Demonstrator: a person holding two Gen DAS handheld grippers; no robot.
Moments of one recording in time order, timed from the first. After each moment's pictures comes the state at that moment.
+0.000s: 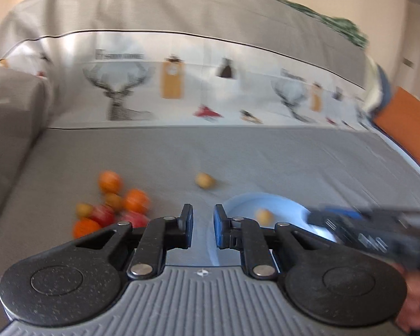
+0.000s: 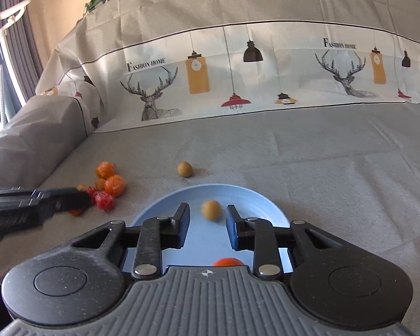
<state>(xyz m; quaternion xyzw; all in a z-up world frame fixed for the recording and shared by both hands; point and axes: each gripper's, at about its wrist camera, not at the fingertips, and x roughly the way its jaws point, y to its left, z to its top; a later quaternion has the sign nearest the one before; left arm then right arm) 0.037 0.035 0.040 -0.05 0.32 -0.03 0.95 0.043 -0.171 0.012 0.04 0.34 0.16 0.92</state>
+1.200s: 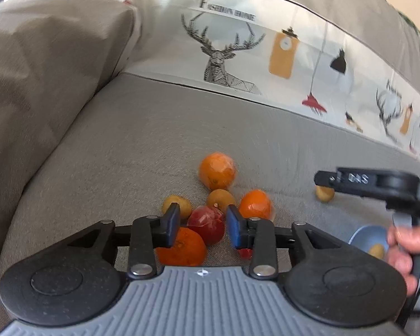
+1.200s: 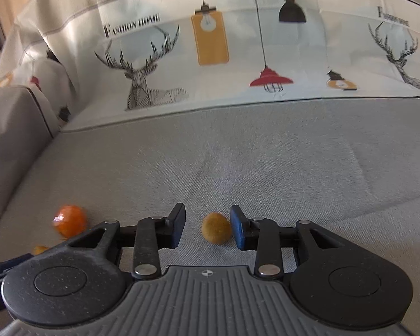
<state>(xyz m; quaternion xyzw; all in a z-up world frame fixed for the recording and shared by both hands) 0.110 0.126 -0.018 -0.11 0.38 0.10 0.91 0.216 -0.057 -0.055 0.03 0.42 0.14 0.90</state>
